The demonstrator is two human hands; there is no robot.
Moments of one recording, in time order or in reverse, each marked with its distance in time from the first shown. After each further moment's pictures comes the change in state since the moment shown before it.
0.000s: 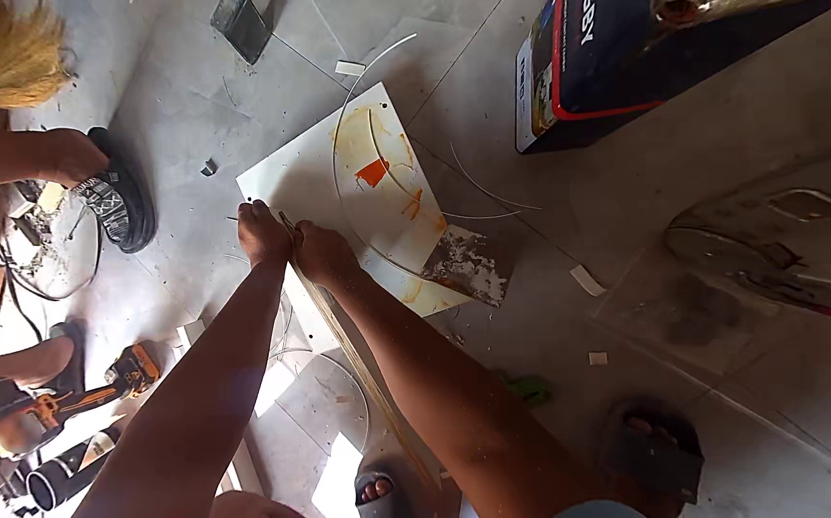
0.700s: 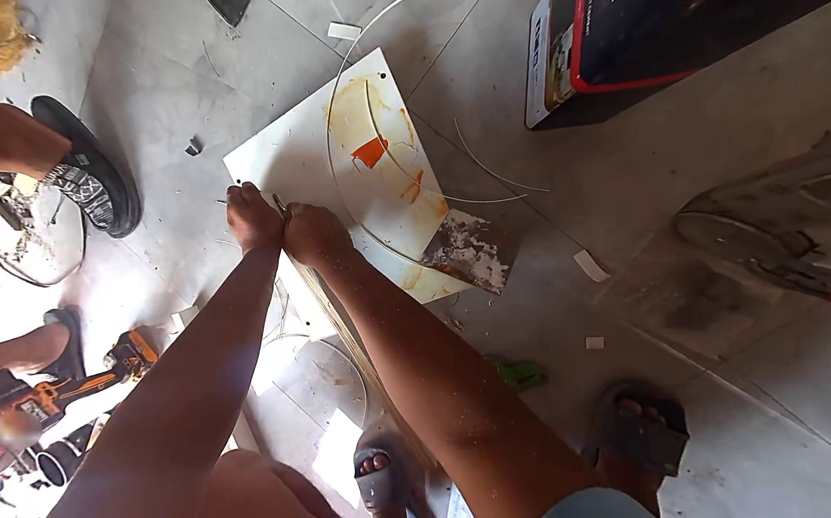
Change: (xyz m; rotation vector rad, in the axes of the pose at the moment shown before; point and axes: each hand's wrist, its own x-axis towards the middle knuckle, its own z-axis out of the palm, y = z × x) left_hand 0.001 0.000 0.000 0.021 0.004 0.001; right_hand 0.008 -0.009 -0.006 -0.033 -0.058 0.023
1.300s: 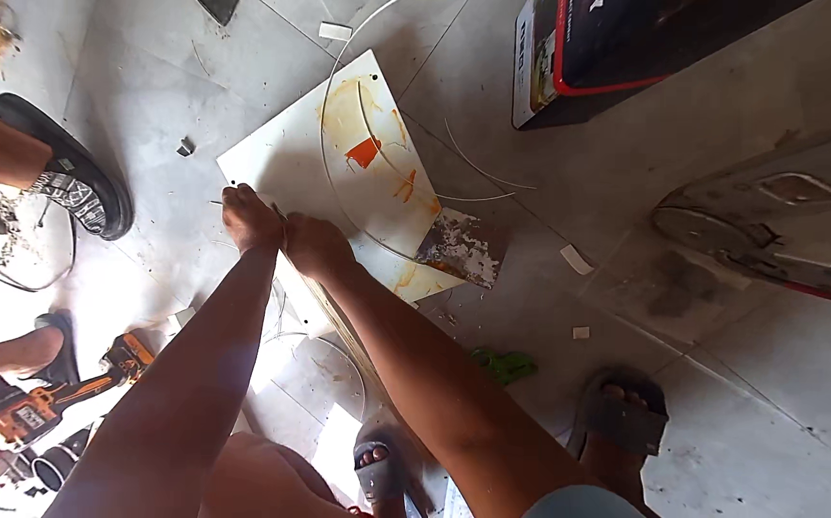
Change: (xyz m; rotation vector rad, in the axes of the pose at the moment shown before) left_hand -0.001 0.001 -0.001 0.029 0.001 -0.001; right_hand -0.022 0.008 0.006 0.032 0.024 0.013
